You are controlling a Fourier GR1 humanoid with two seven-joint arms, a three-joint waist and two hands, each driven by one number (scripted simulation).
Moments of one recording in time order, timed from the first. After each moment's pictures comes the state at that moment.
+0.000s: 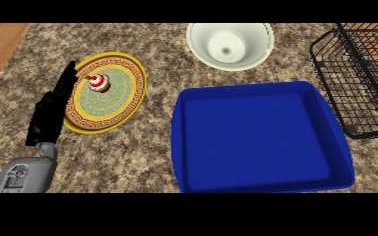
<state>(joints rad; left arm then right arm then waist) -0.18 0.29 0.03 -1.45 -0.14 0.10 0.08 -1.12 -0.60 -0.59 -0.47 1.59 -0.14 1.17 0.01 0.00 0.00</state>
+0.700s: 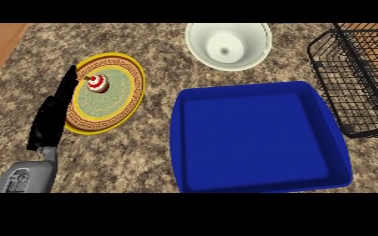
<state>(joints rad) -0.15 0.28 0.03 -1.45 -0.15 0.10 0.07 -1.02 -0.52 -0.62 -0.75 1.70 -0.35 1.16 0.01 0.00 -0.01</state>
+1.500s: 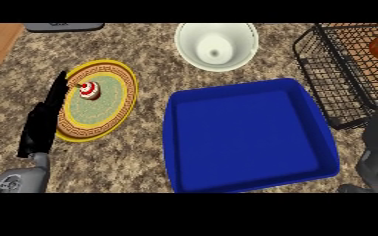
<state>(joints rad) -0.11 0.29 0.07 -1.45 -0.15 0.11 0.07 -0.92 -0.18 -0.70 -1.44 1.90 -0.25 1.22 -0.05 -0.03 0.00</state>
